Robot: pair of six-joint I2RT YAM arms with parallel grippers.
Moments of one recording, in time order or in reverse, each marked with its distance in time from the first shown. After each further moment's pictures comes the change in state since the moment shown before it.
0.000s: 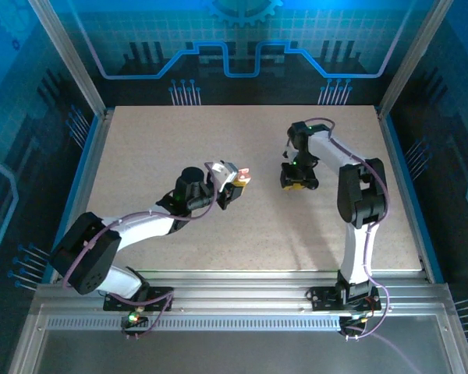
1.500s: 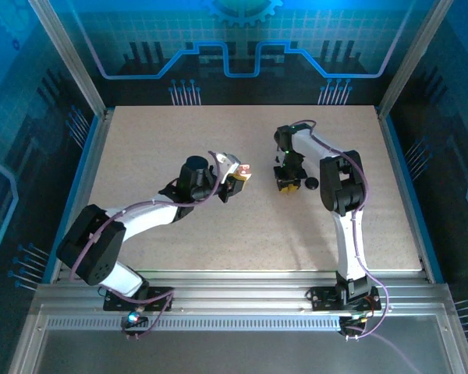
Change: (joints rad) left arm 0.035 0.061 0.122 -0.142 0.043 -0.024; right arm 0.051 0.207 0.165 -0.085 0.109 -0.001
